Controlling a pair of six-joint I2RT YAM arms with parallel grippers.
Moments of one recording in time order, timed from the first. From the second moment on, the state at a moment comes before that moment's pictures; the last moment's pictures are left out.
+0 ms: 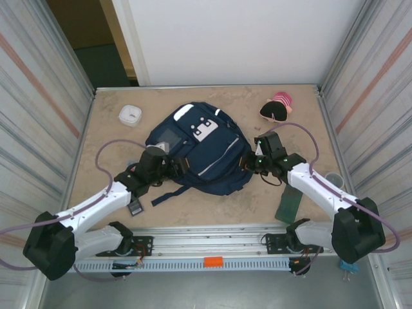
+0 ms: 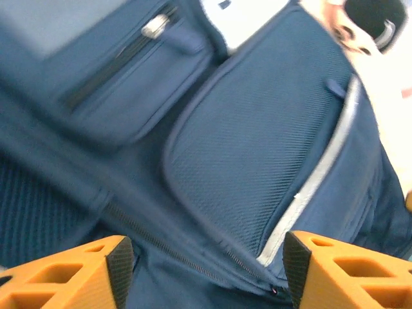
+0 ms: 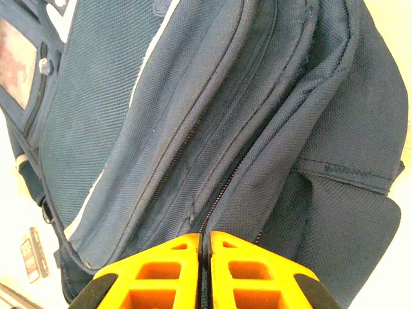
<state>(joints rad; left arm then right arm) -0.62 1.09 0.59 -0.20 0.04 -0.87 0.46 1.22 0.76 -0.43 -0.23 0.73</state>
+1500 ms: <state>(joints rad) -0.40 0.94 0.55 -0.23 0.15 -1.40 0.90 1.57 0.95 -0.14 -0.11 0.90</state>
